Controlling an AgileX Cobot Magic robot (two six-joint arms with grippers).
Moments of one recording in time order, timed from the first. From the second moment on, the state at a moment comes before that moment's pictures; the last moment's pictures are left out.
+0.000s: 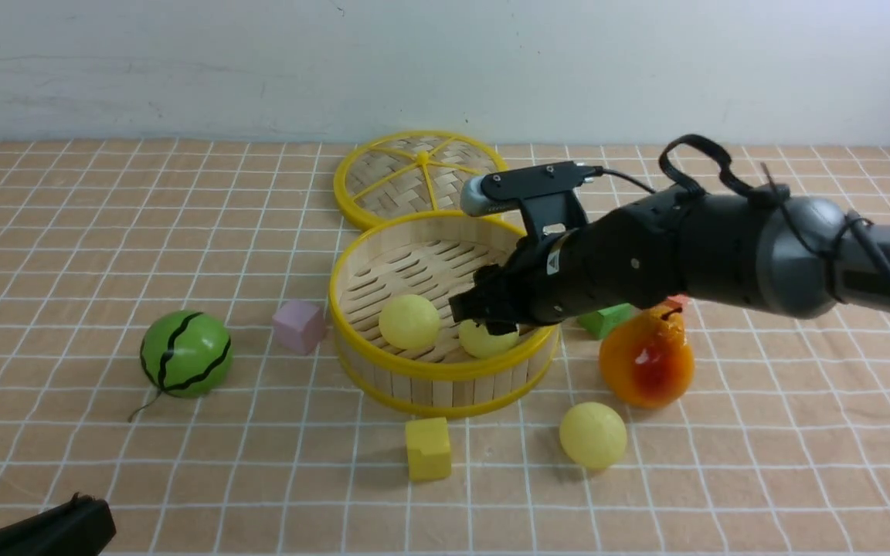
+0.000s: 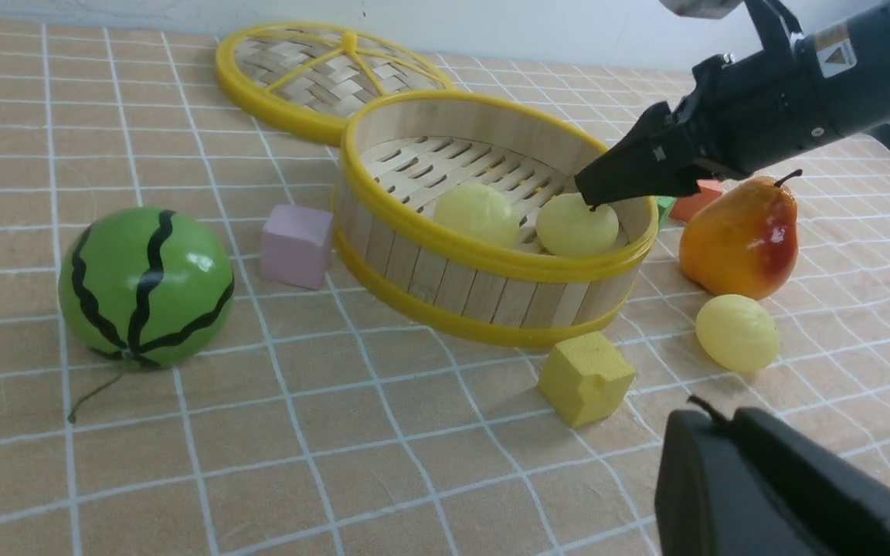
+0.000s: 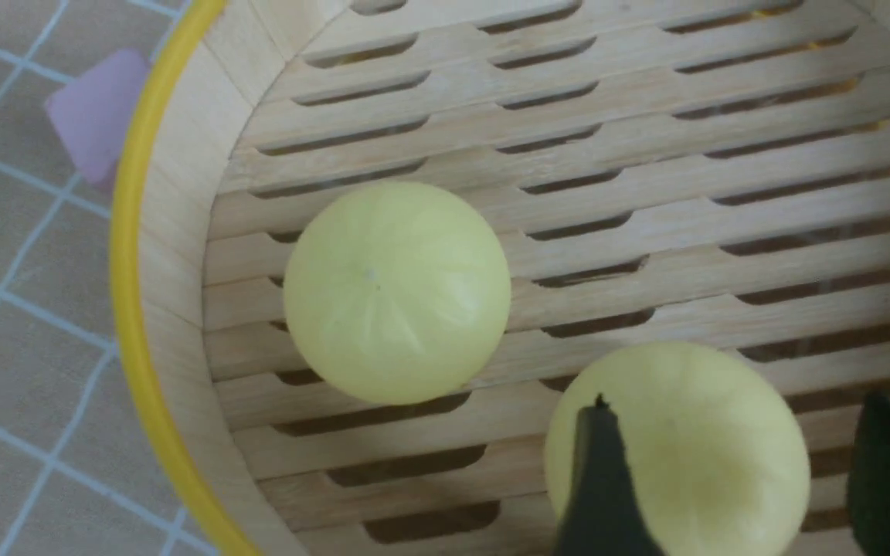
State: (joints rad) right arm 0.53 1.92 -1.40 0.07 0.33 0.11; left arm -0.48 0.29 -0.17 -0.12 0.13 -0.13
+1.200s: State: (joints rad) right arm 0.53 1.67 -1.14 0.04 0.70 0.21; left arm -0.48 0.29 -0.17 -0.12 0.13 -0.13
